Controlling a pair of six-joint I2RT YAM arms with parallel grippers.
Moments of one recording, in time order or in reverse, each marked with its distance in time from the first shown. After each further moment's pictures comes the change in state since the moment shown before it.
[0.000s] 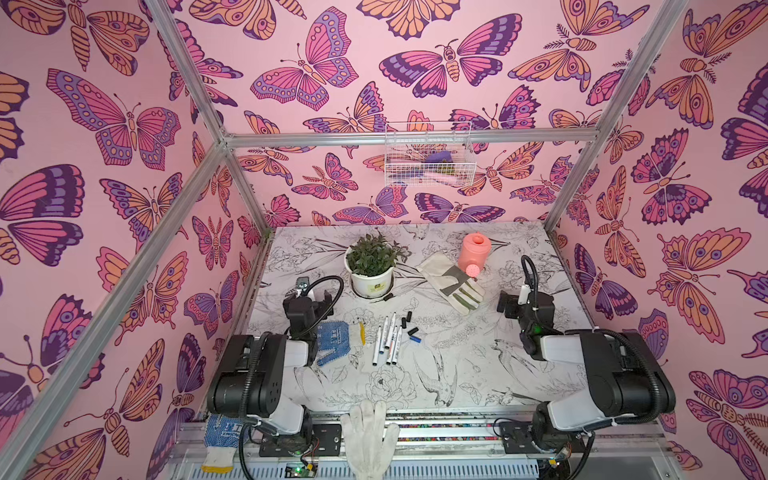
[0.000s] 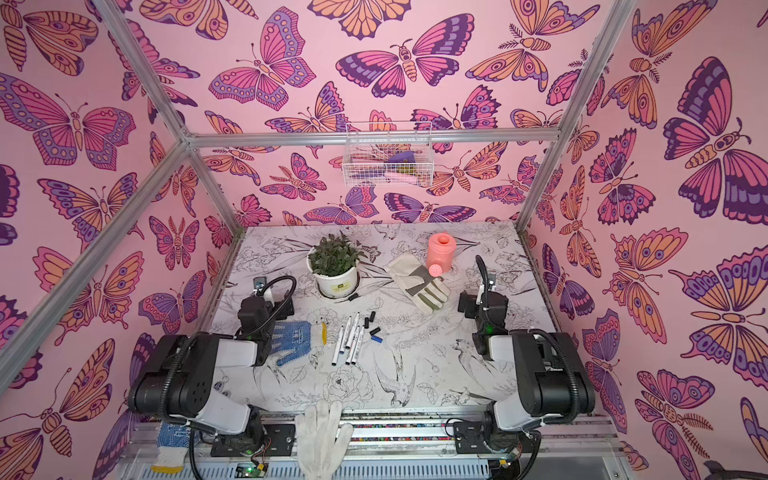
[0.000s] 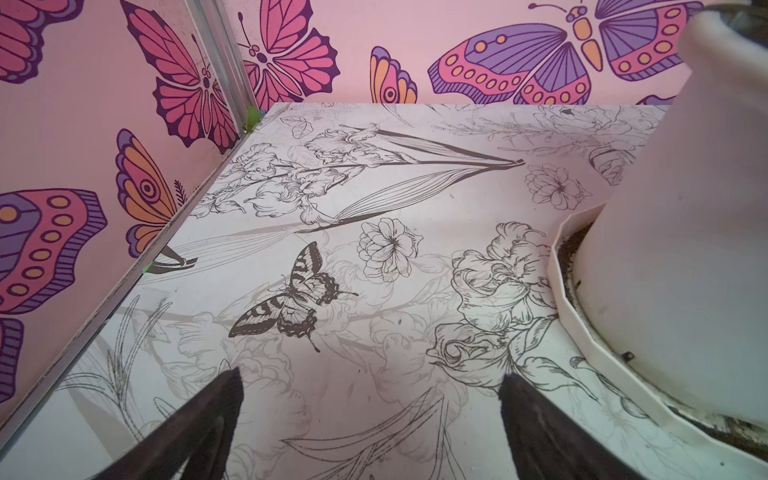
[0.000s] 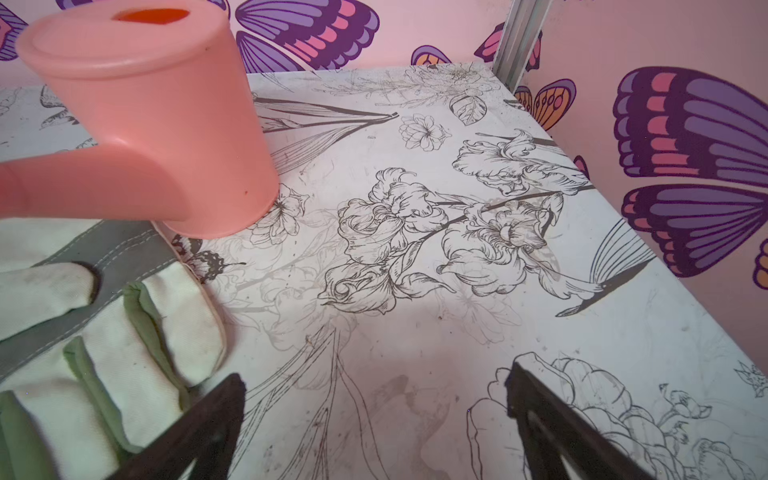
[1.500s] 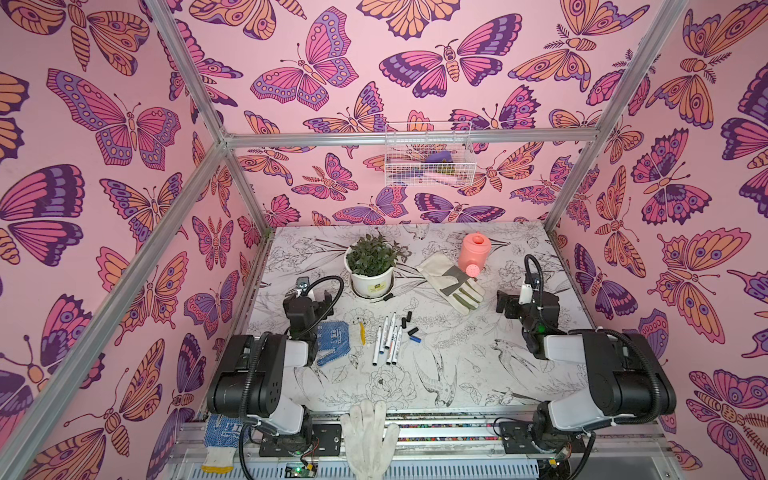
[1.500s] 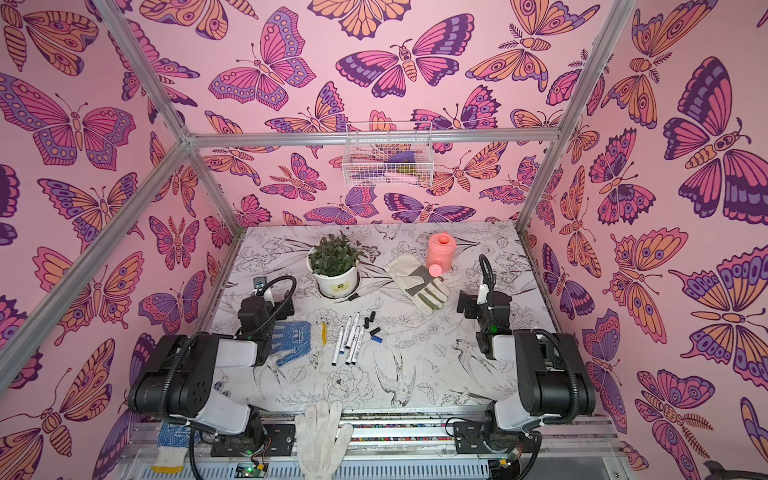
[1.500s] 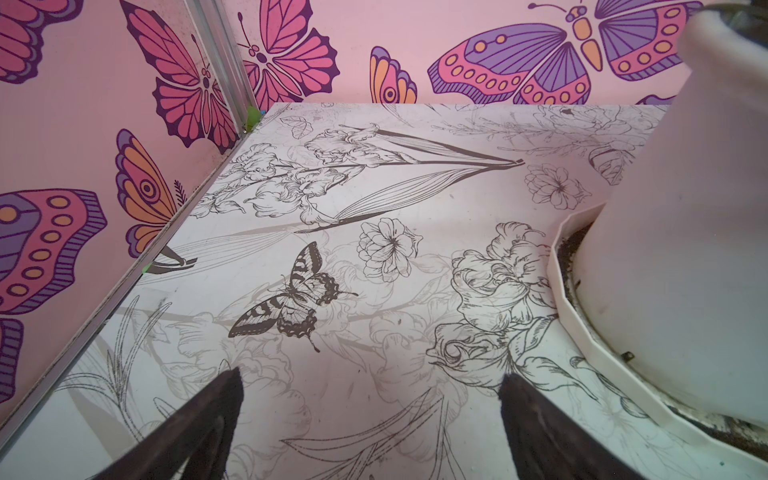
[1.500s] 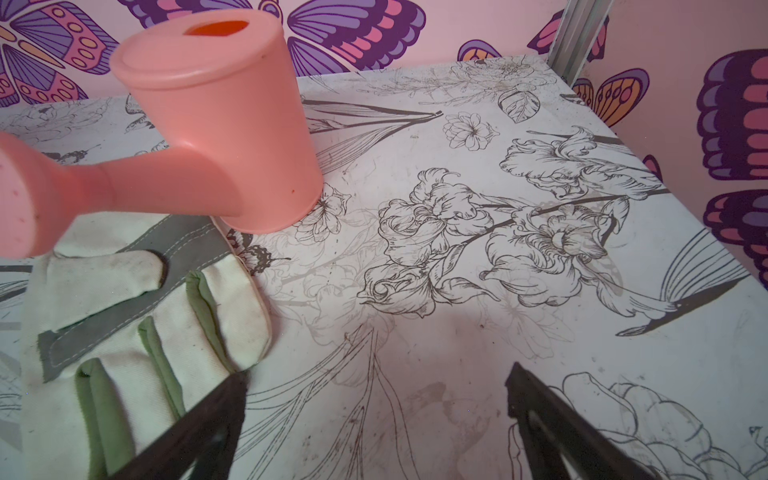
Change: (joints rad) left arm 0.000 0.000 0.000 0.000 0.001 0.000; right arm -0.052 0.000 0.005 -0.001 -0.181 0.006
